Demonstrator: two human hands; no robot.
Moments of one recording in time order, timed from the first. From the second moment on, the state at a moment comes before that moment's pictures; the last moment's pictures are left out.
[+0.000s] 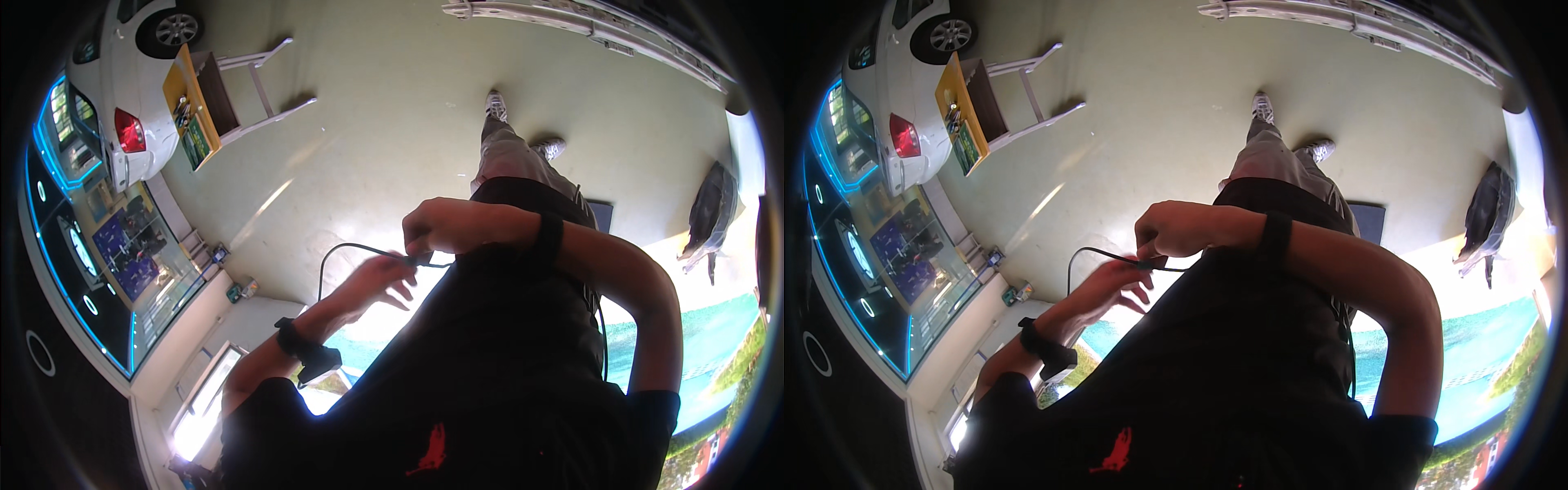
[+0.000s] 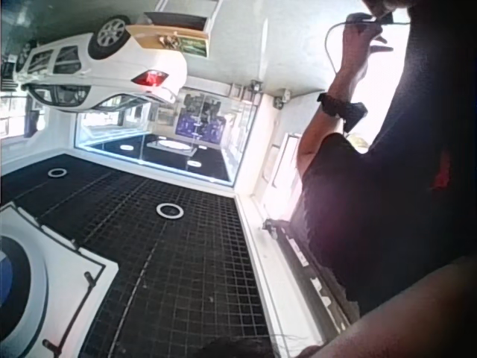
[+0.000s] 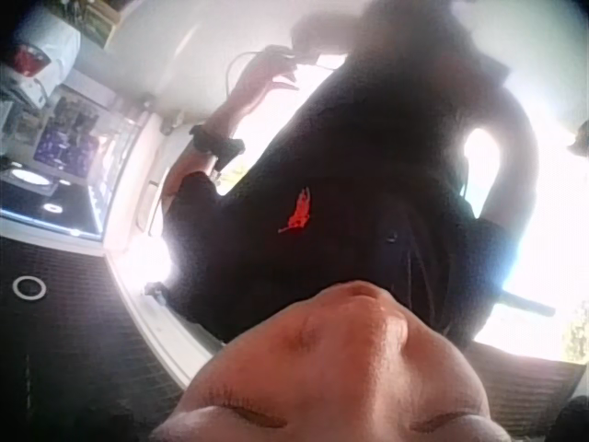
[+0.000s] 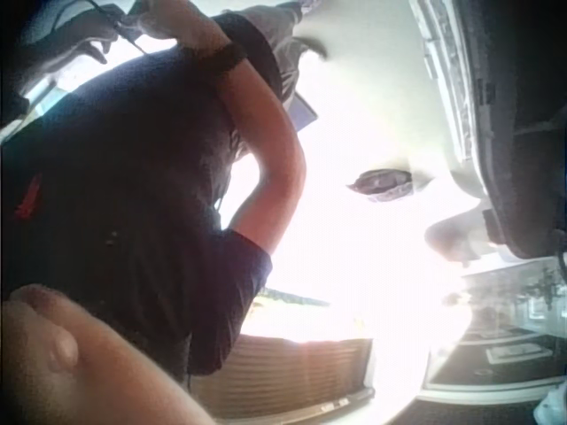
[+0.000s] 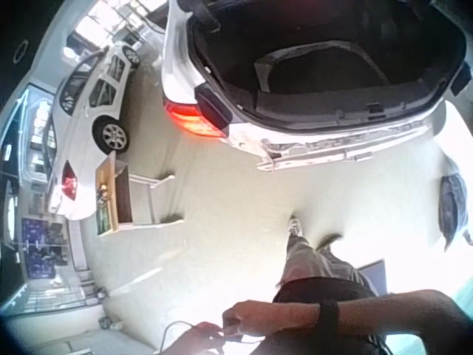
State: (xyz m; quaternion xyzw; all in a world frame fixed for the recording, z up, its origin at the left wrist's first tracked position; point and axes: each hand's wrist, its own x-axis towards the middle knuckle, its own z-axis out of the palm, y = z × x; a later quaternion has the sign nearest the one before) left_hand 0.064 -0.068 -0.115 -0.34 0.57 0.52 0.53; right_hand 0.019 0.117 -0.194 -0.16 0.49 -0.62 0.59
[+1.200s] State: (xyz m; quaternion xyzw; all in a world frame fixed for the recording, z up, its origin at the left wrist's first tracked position) left_hand 0.060 -0.070 -0.140 -0.31 0.65 0.63 0.28; right_hand 0.026 0.120 -0.200 -0.24 0.61 -0.65 0.38
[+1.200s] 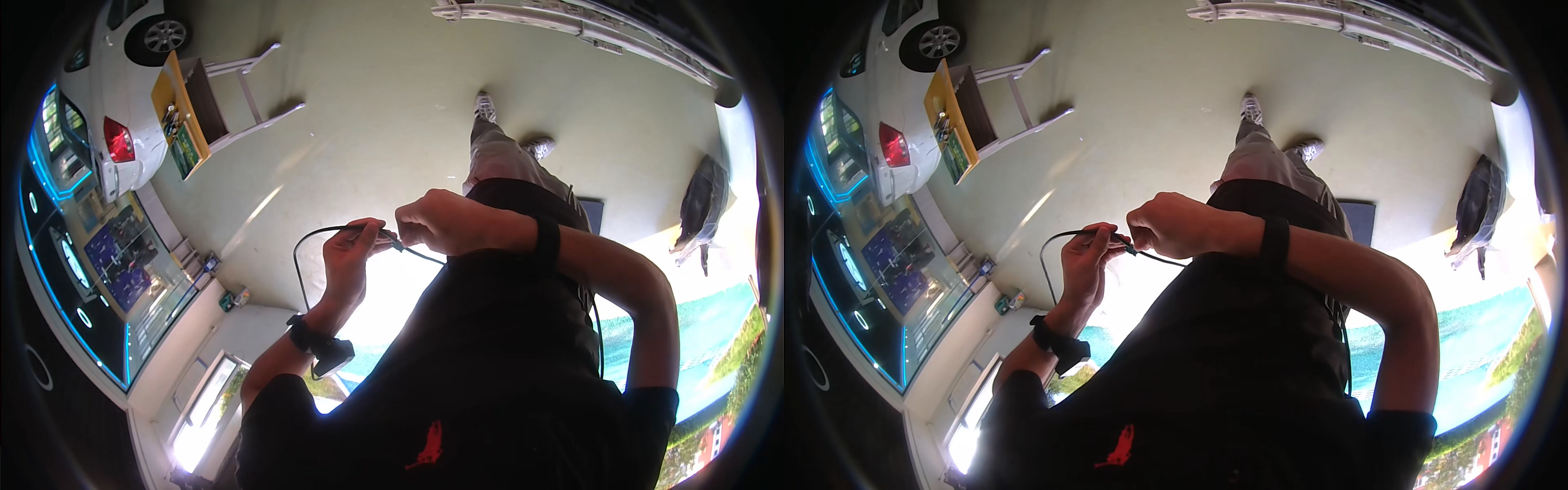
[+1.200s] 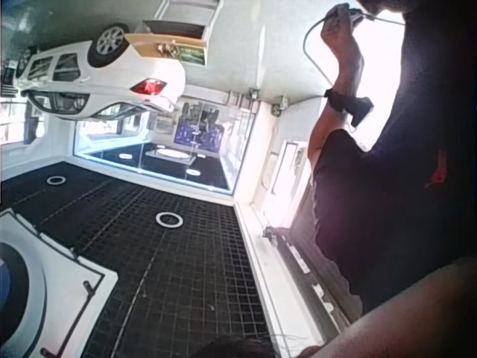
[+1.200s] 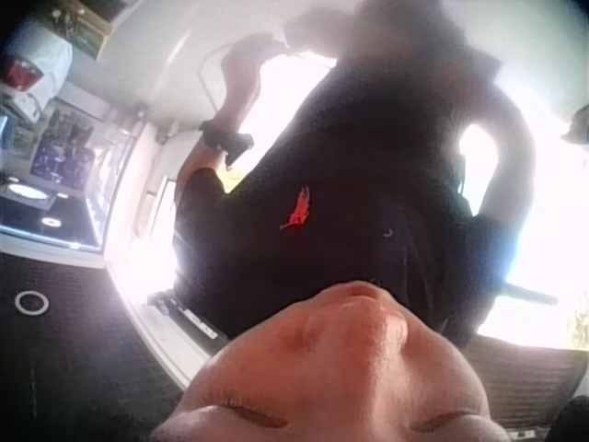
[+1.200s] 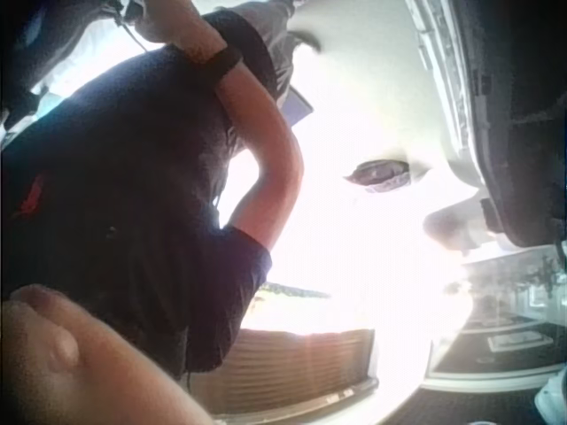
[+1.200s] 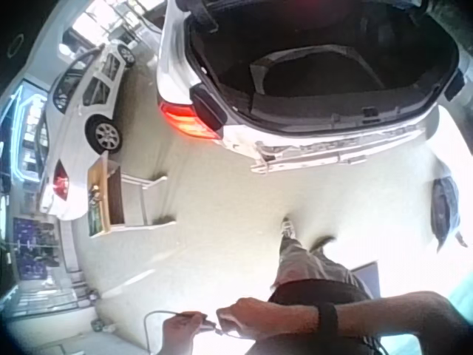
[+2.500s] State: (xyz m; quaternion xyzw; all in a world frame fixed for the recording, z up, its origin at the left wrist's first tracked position) left_hand -0.001 -0.066 -0.060 0.11 0.56 0.21 0.79; right_hand 0.020 0.112 -0.183 -0.33 0.45 -0.65 0.51
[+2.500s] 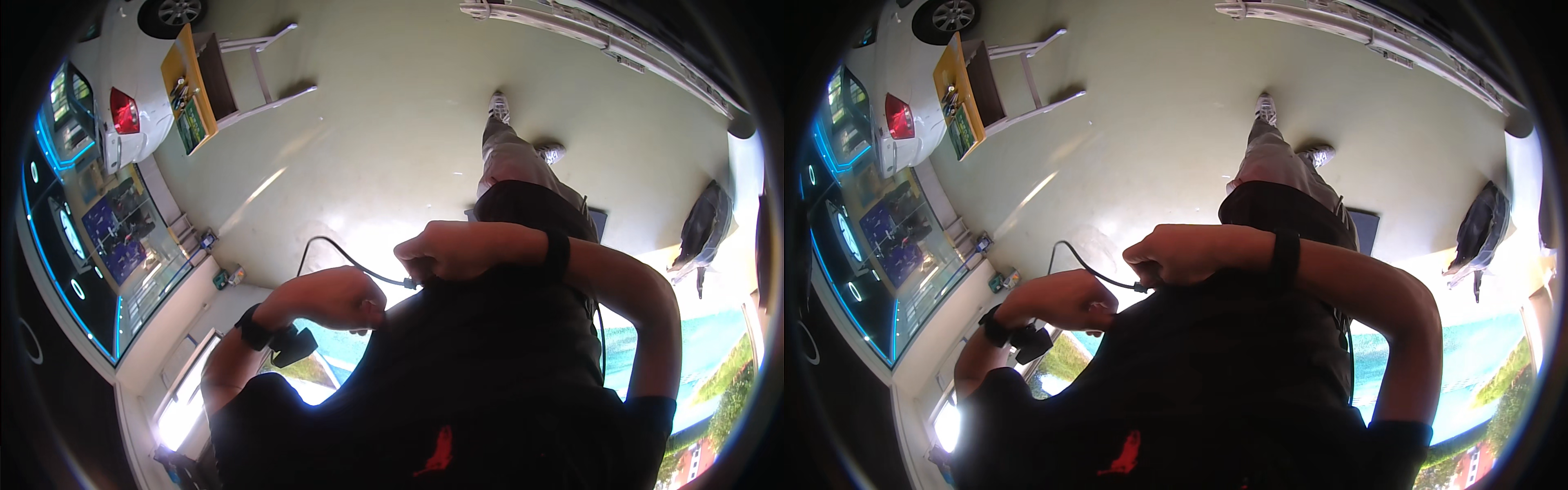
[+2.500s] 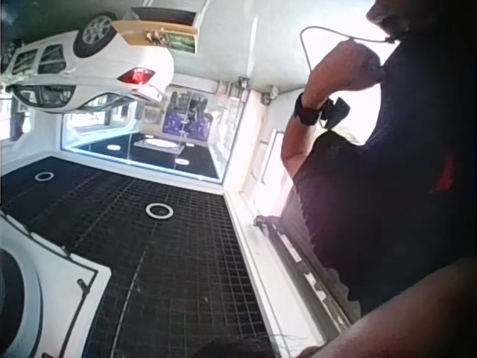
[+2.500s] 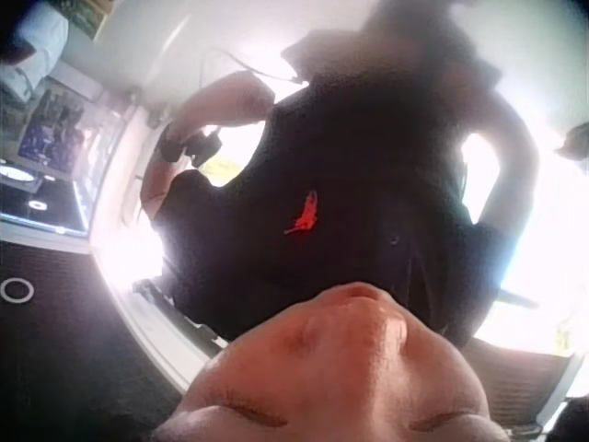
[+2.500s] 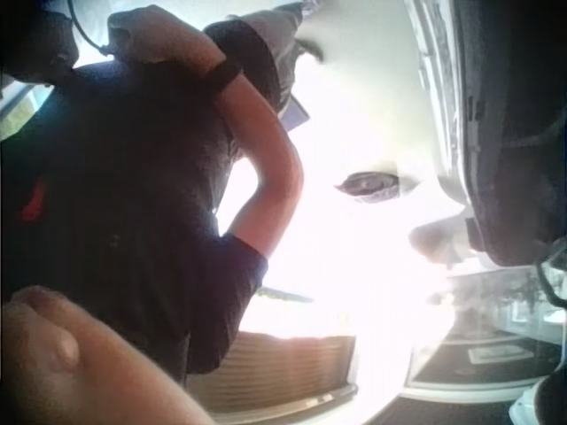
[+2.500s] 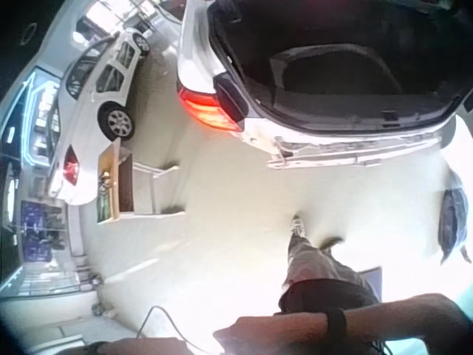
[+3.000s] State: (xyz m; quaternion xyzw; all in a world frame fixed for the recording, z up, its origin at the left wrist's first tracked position) left_hand 0.015 -0.044 -0.035 0.28 0.74 0.00 0.61; right_hand 0.015 0.103 -0.174 -0.36 0.43 -0.67 0.48
